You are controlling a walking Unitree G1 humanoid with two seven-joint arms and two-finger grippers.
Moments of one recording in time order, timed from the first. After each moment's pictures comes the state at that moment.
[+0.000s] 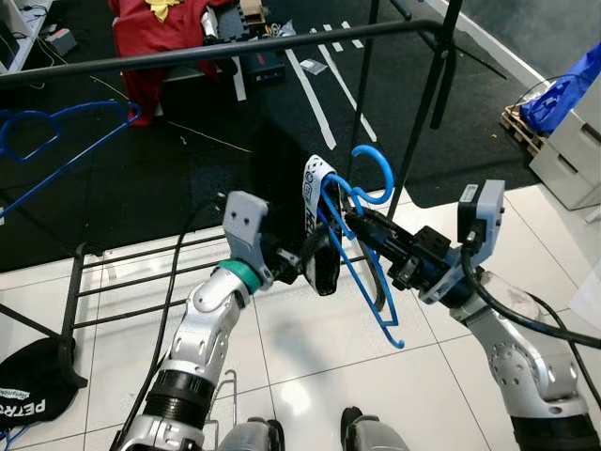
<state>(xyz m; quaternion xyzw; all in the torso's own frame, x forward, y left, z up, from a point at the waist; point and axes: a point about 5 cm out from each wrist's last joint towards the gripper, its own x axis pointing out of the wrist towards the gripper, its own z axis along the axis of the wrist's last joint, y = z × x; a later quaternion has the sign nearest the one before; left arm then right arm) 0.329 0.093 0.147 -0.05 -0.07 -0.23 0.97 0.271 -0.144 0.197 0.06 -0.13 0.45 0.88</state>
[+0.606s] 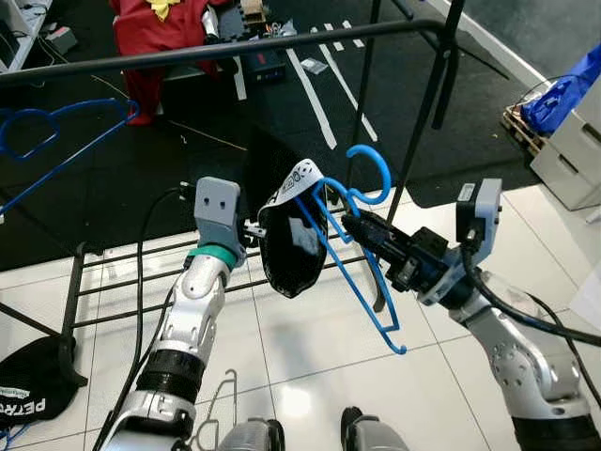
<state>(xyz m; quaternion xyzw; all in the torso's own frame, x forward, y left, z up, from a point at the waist) 0.349 0.126 0.145 0.02 -0.08 -0.07 0.99 0.268 -0.140 0.198 0.07 -0.12 0.47 0.87</state>
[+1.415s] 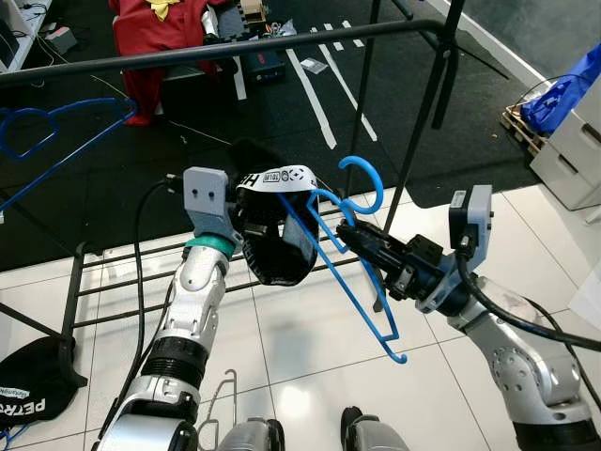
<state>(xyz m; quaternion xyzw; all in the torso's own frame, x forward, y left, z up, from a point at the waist) 0.354 0.124 0.158 -0.02 -0.14 -0.08 0.99 0.265 -0.138 0.193 0.08 -0.10 0.48 0.87</state>
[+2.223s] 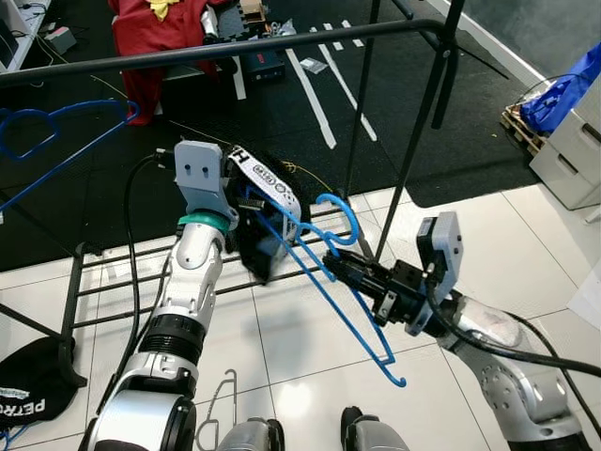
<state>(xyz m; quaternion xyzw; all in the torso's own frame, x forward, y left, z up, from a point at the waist) 0.370 0.131 0.195 0.00 -0.19 -0.03 0.98 0.251 -0.125 0.152 0.05 -0.02 0.50 0.87</state>
